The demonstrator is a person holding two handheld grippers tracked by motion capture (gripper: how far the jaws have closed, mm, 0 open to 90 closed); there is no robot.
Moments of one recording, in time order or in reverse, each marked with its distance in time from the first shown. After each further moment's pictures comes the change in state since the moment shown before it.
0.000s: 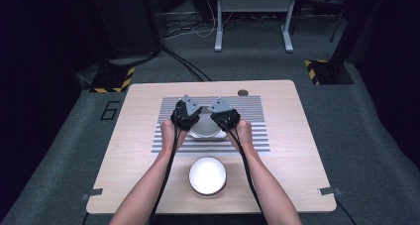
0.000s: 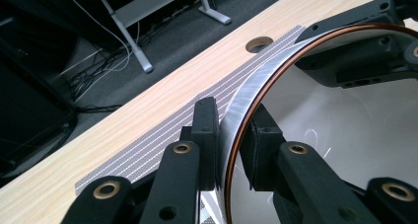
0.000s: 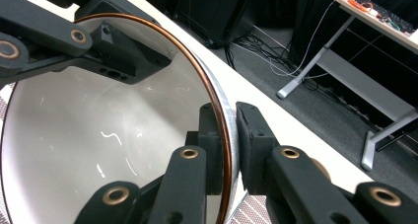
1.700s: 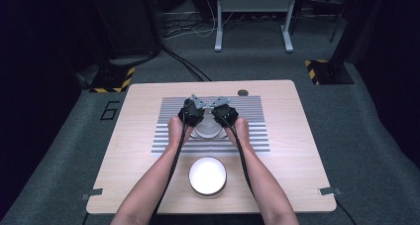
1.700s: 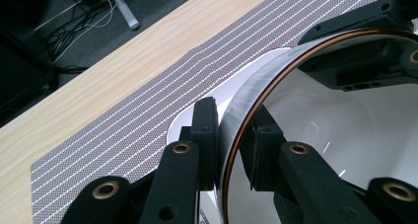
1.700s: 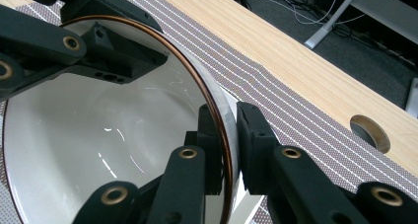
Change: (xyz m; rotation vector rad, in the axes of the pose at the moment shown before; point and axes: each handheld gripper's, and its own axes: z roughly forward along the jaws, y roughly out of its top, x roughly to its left) left arm 0.003 -0.017 0.064 0.172 -0.034 -0.031; right arm -0.011 -0.029 0.061 0.179 0.073 0.113
